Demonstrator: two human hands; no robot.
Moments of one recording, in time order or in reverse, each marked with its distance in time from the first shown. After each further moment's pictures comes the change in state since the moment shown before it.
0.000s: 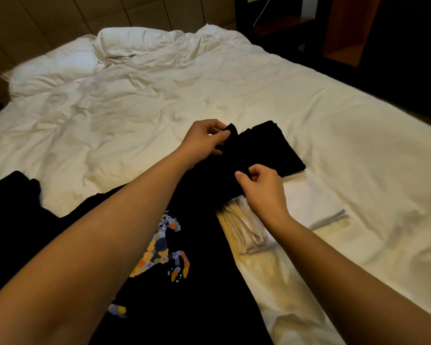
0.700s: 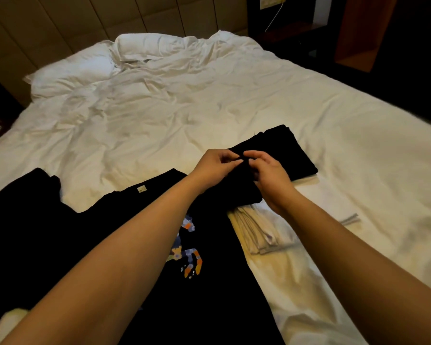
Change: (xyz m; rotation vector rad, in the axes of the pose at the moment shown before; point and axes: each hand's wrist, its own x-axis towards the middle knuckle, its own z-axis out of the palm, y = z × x) left_hand -0.042 -0.027 0.002 0.060 -0.054 -0.082; right_hand 0.027 -0.021 0.010 0.505 -0.196 0.288
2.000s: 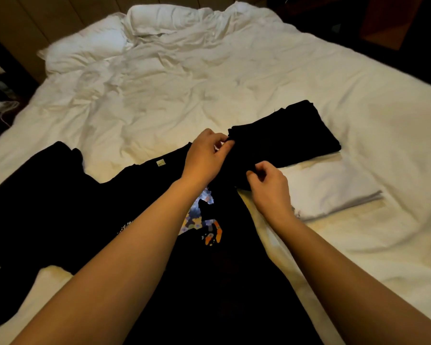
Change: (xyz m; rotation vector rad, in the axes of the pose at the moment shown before) left_hand -0.054 -0.035 -0.033 0.382 0.332 0.201; right_hand -0.054 0.066 0.038 -0.535 0.162 -0.253
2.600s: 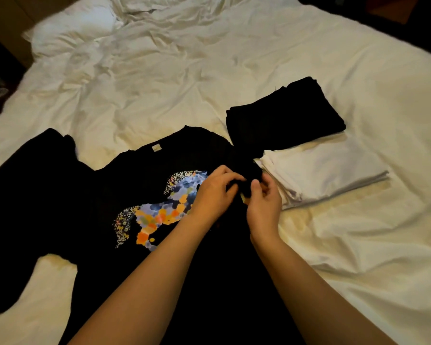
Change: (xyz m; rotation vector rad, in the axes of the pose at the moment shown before) left_hand -0.089 -0.040 0.056 0.032 -0.206 0.096; right_hand -0.049 0.035 0.045 0.415 0.272 0.351
